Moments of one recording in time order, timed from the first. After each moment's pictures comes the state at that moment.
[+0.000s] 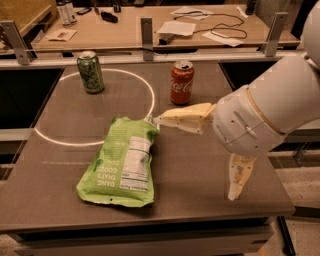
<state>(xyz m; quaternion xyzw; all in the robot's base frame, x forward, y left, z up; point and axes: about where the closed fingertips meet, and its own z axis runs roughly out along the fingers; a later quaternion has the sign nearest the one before) 0.379 -0.068 0.917 -0.92 0.26 0.02 0.29</state>
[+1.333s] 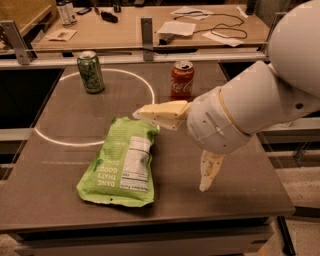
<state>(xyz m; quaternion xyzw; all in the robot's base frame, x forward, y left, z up) 0.399 -0.027 0.910 -0.91 0.23 0.00 0.34</state>
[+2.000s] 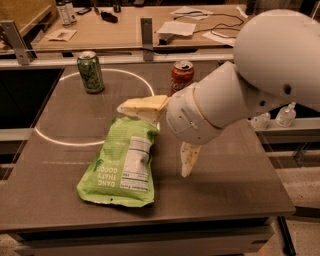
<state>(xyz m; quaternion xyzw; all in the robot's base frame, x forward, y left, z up) 0.433 0.007 0.902 -0.91 0.20 -0.03 0.35</state>
